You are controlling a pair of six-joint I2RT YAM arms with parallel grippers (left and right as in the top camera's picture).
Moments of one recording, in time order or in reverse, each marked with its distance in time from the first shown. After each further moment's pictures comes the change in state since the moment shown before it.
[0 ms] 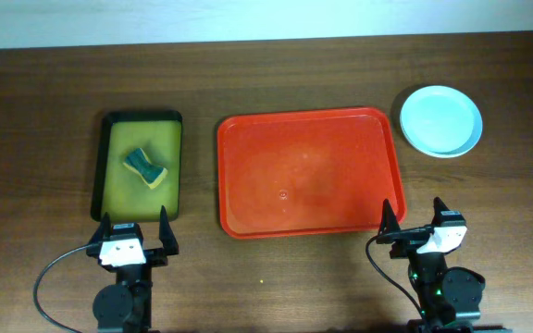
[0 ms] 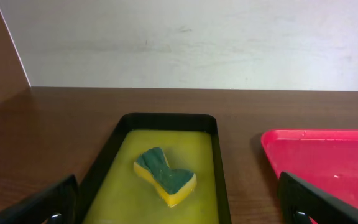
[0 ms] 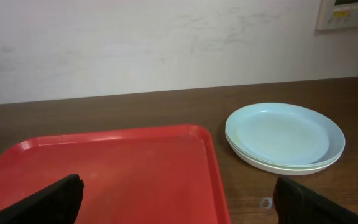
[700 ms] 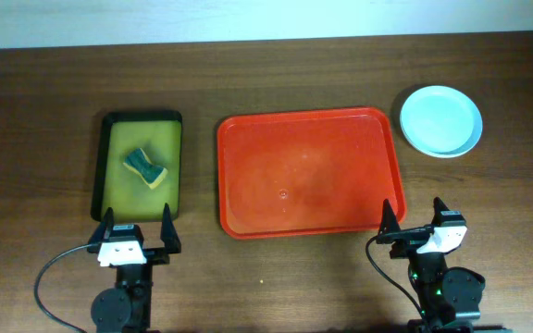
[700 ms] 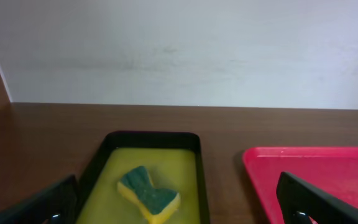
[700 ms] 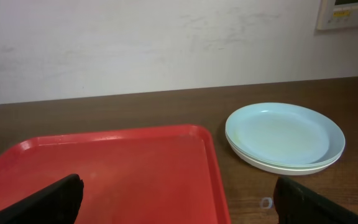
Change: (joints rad) left arm 0.000 0.002 0.000 0.073 0.056 -0.023; right arm 0.000 0.000 0.000 0.000 0.000 0.000
